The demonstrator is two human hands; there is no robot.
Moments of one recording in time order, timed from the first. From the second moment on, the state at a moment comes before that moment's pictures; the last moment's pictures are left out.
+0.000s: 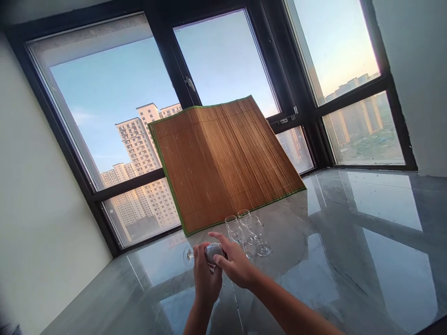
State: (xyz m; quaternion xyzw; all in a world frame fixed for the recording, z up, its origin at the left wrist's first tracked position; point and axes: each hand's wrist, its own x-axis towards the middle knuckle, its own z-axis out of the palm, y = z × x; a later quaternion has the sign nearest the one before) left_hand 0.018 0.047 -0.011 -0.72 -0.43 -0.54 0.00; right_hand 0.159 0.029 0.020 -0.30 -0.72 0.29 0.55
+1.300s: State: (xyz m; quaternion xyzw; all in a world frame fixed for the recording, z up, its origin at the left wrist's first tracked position) left_hand 0.033 0.046 0.008 -0.70 -0.39 -0.52 -0.28; right_hand 0.156 0.033 0.018 -0.35 -0.57 0.20 0.72
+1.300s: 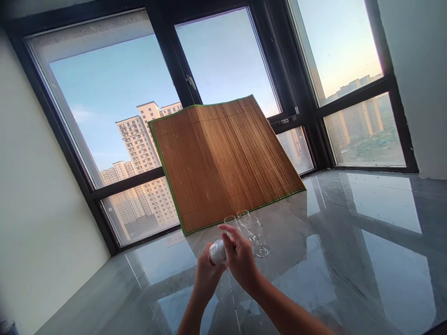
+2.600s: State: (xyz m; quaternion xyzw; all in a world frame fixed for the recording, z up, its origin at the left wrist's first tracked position) left_hand 0.034 0.048 -0.008 -0.71 -0.46 -0.51 -0.13; right_hand 0.152 0.028 0.026 -0.30 -0.55 0.35 0.69
